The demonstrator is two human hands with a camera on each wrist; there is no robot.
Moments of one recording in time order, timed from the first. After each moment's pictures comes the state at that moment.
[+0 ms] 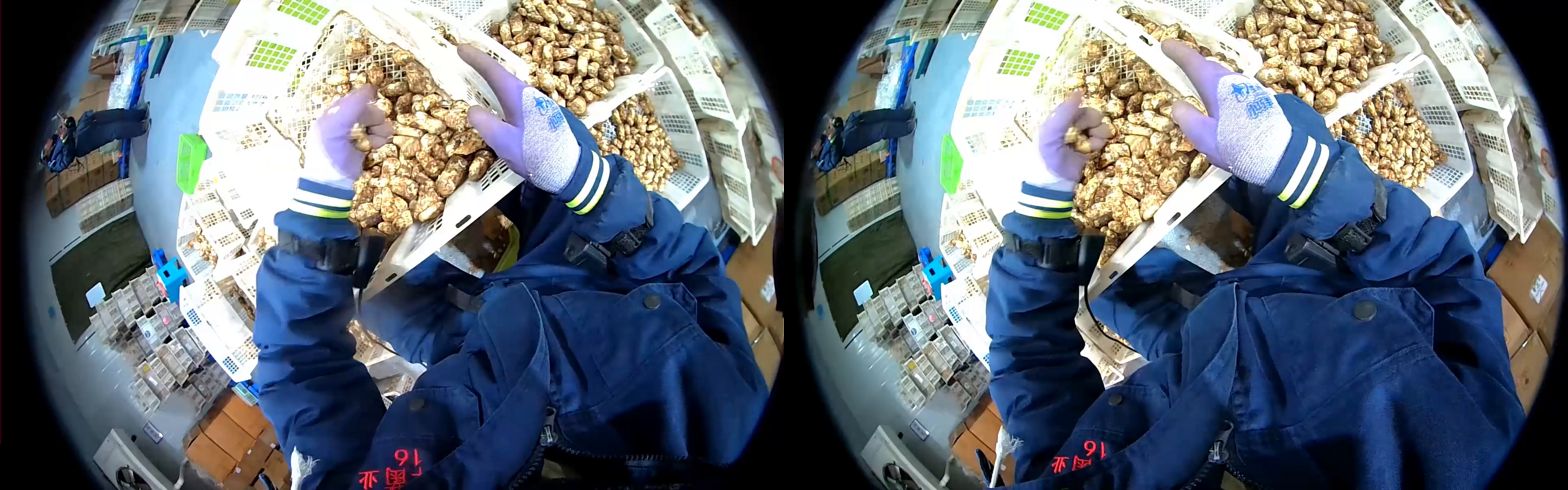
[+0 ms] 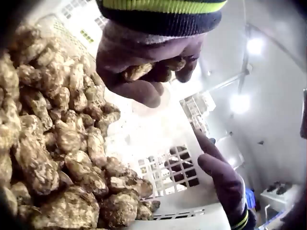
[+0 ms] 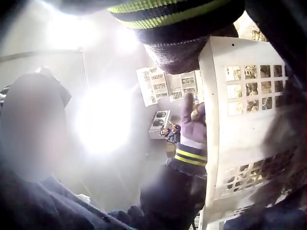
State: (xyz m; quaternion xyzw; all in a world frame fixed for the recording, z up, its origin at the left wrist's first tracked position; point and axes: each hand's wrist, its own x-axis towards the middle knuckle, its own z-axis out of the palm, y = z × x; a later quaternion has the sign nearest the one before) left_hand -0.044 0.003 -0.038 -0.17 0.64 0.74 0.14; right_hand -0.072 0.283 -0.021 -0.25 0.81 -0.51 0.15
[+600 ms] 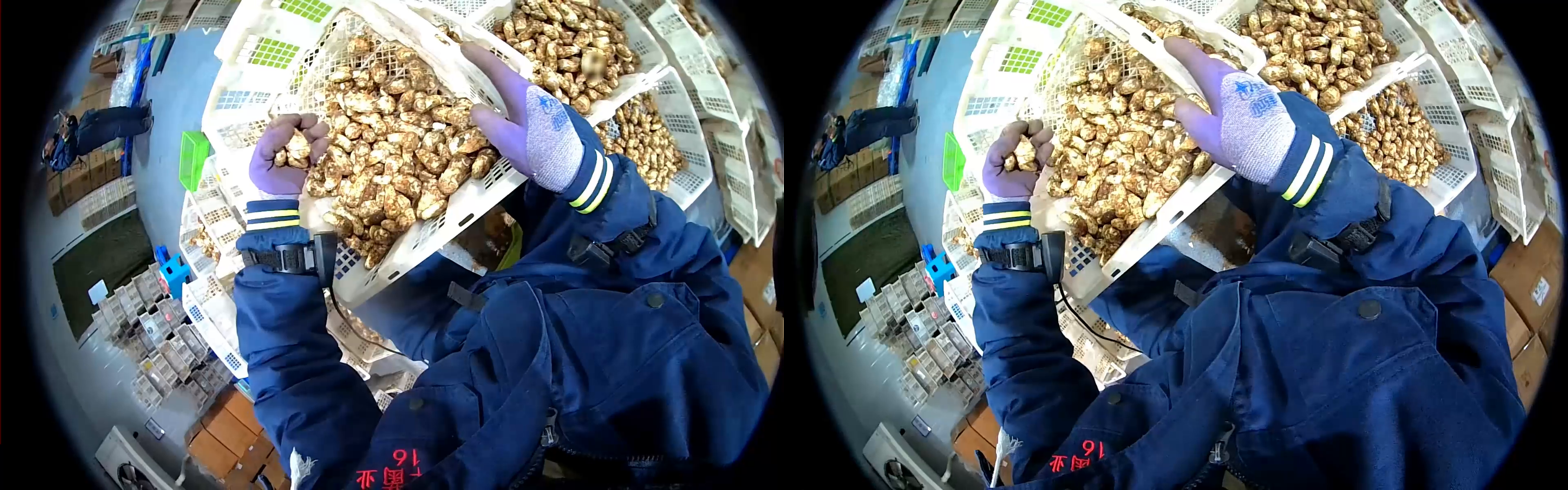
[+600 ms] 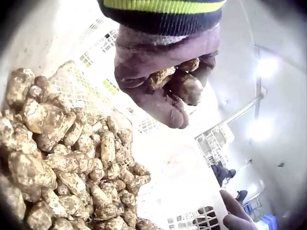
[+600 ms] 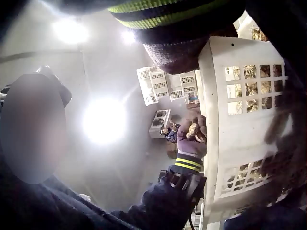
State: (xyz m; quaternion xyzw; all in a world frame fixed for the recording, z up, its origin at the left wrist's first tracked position) left_hand -0.018 -0.059 -0.006 -0.25 0.48 0.84 0.01; right_hand -0.072 0.284 -0.021 -0.25 0.80 -0.52 0.16
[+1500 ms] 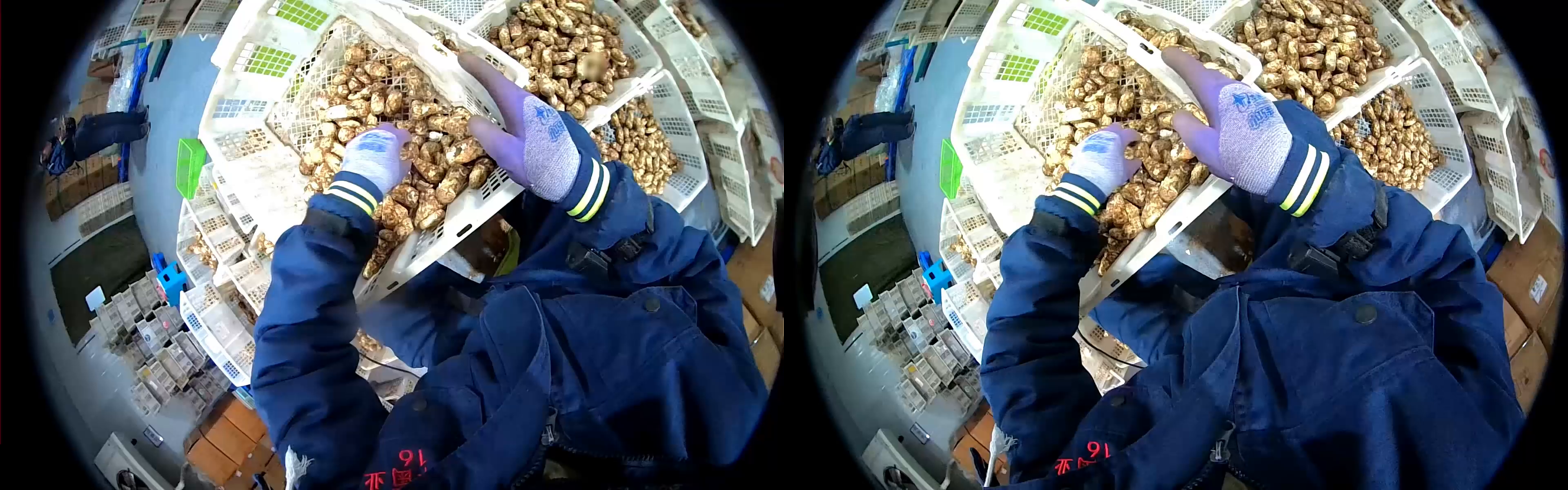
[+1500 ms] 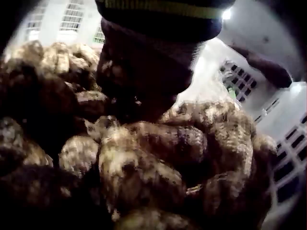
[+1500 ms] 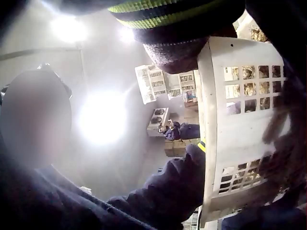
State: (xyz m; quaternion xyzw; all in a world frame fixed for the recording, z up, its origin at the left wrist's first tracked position) left_hand -0.037 0.025 -0.077 0.10 0.97 0.04 0.22; right_hand -0.073 0.283 -0.011 -0.24 0.82 -0.49 0.17
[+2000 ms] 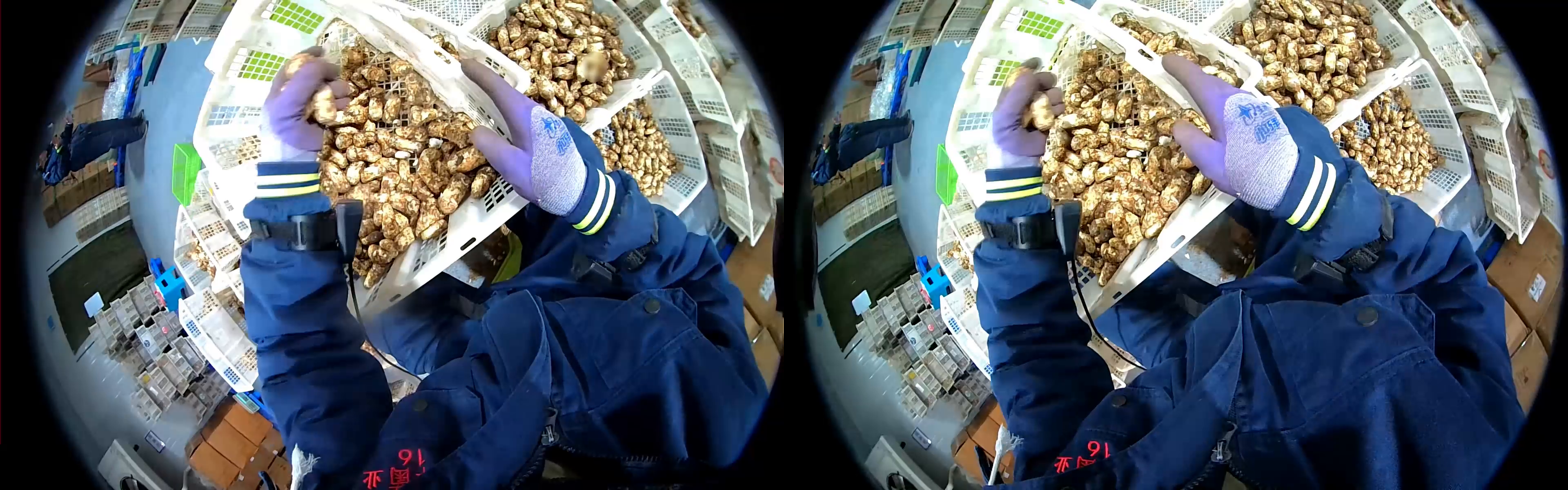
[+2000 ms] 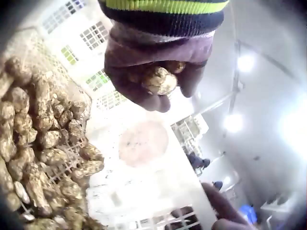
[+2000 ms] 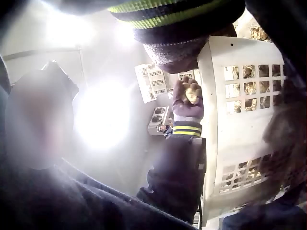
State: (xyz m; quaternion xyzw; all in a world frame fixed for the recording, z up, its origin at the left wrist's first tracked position) left_hand -0.093 -0.013 -0.009 -0.05 0.76 0.65 -0.01; right_hand -0.073 0.284 -0.016 -0.25 0.82 -0.50 0.14
